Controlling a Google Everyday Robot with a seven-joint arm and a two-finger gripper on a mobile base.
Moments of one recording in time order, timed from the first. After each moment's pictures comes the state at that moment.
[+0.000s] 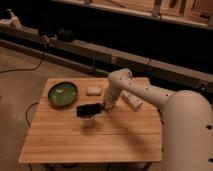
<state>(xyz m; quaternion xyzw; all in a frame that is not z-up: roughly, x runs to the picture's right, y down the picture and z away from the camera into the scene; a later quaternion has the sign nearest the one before) 0.024 0.114 0.913 -0.31 -0.17 -0.08 0.93</state>
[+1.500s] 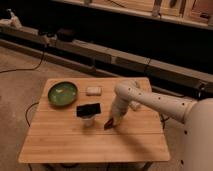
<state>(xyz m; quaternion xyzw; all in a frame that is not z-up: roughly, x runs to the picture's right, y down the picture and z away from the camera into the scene) 0.054 0.195 0.844 -0.37 -0.19 -0.14 0.90</state>
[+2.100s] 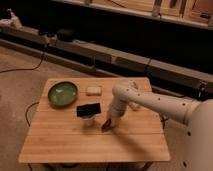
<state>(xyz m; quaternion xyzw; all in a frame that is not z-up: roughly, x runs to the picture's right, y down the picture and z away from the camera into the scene) 0.048 0.194 0.838 -0.37 -0.19 -0.14 0.90</state>
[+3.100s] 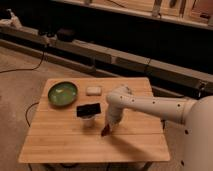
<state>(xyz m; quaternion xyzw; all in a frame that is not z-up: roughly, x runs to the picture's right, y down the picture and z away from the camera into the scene) 0.035 0.233 0.827 -0.37 -0.16 -0.19 0.90</state>
